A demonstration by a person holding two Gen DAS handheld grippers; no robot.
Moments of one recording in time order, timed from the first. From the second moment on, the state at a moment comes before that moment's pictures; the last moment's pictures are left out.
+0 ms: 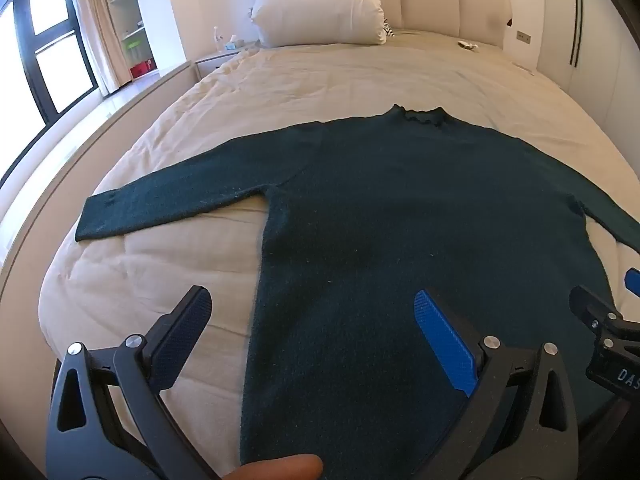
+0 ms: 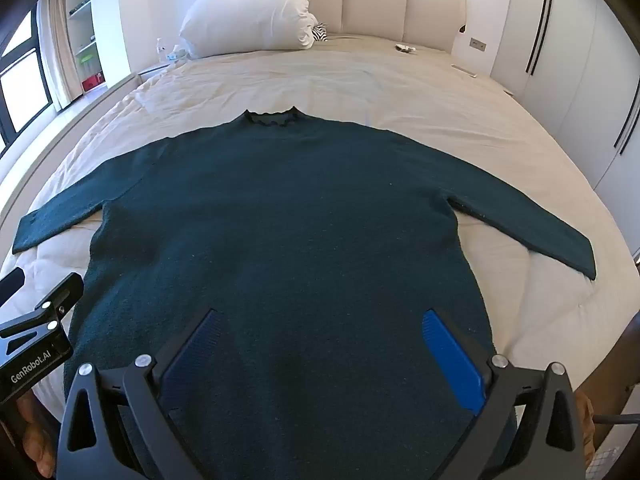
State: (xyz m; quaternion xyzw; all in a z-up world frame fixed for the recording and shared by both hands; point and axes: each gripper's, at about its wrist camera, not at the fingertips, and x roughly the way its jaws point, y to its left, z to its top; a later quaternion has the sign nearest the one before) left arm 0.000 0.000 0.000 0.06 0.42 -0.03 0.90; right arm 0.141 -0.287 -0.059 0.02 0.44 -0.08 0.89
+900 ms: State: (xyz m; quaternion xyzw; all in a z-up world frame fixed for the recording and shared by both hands) left arm 0.000 -0.002 -0.002 0.06 0.43 -0.03 0.90; right arm 0.144 -0.284 -0.064 0.02 0.45 -0.09 0.89
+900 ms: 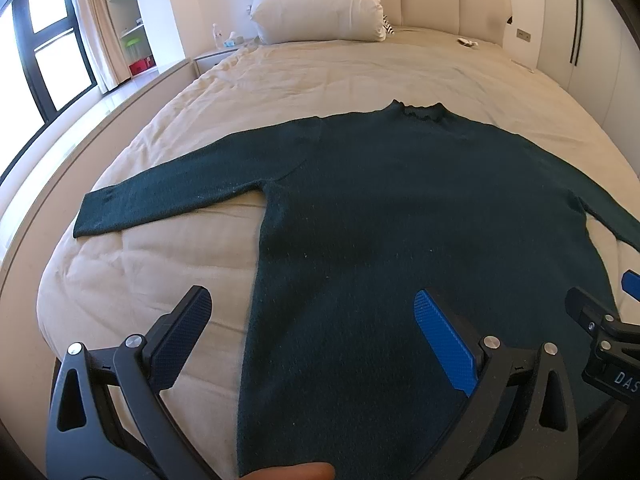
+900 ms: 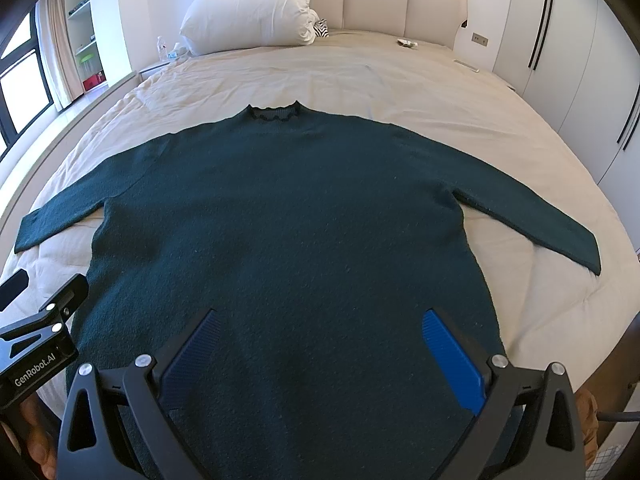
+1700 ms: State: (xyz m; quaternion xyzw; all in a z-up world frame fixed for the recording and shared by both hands) left arm -0.002 0.002 -0.006 0.06 0.43 -0.03 0.90; right arm 0.143 -0.282 -0.068 0.03 0.45 -0.09 0.89
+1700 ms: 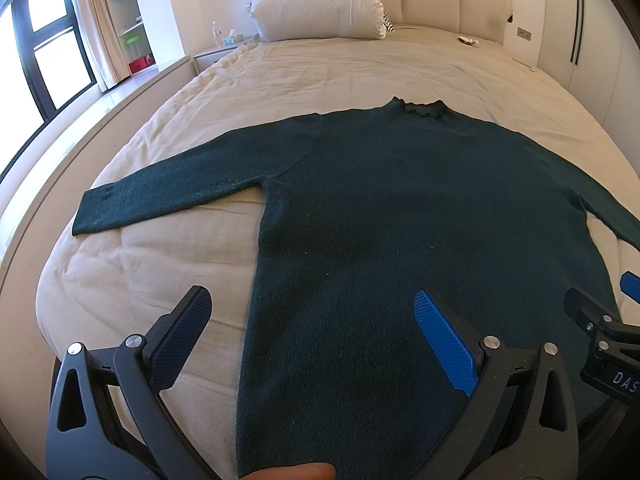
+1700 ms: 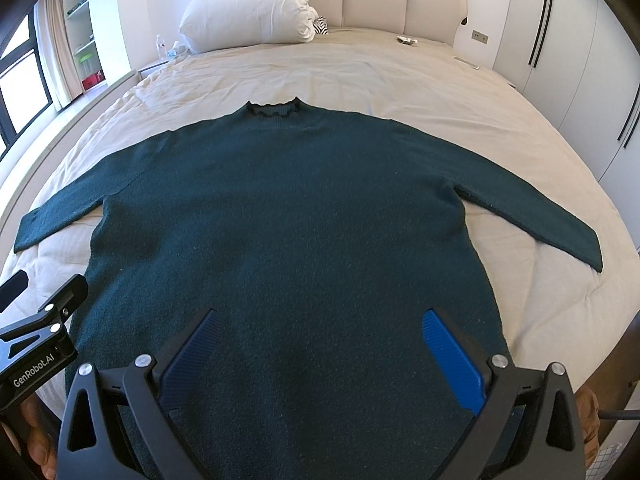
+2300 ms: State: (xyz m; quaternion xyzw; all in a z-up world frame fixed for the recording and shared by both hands) left arm -0.001 0.001 -0.007 0.06 0.43 -0.03 0.90; right arm 0.143 -0.281 -0.070 0.03 0.45 -0.09 0.89
